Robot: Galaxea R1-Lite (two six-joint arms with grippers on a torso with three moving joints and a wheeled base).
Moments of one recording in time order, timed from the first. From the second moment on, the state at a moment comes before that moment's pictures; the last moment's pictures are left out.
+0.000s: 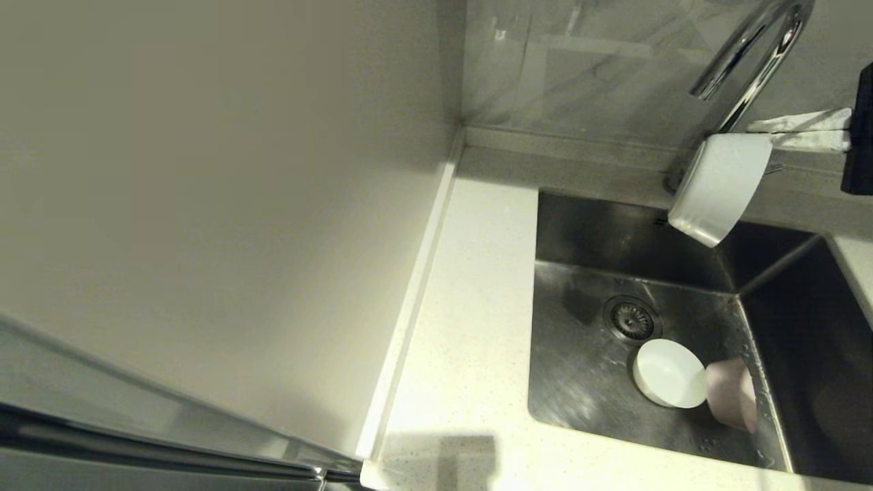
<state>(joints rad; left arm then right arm) 0.00 0.00 0.00 0.00 0.01 -0.02 -0.29 1.70 -1.79 0.53 1.07 1.35</state>
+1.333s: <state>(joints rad) 0.00 0.00 0.00 0.00 0.01 -0.02 -0.56 1.59 -1.64 0.95 0.64 0.35</state>
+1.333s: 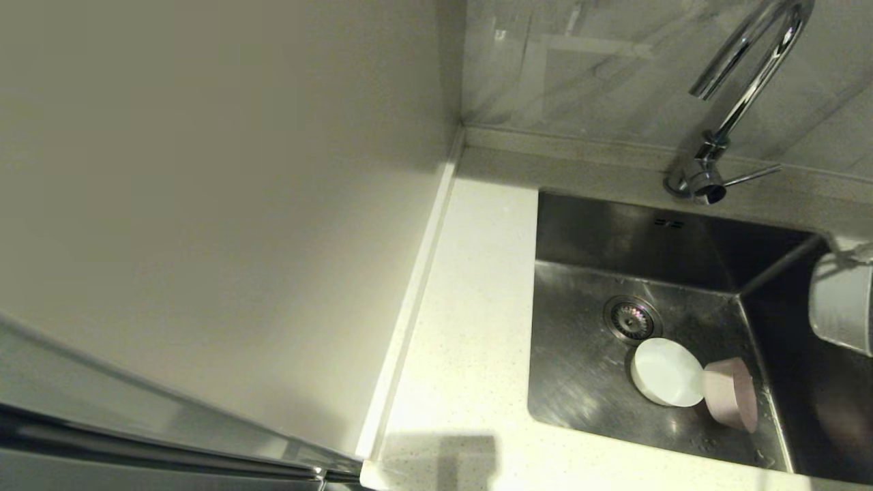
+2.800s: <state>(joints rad) 0.00 0.00 0.00 0.00 0.01 -0.02 -0.56 1.87 -1.67 0.38 -0.16 -0.43</state>
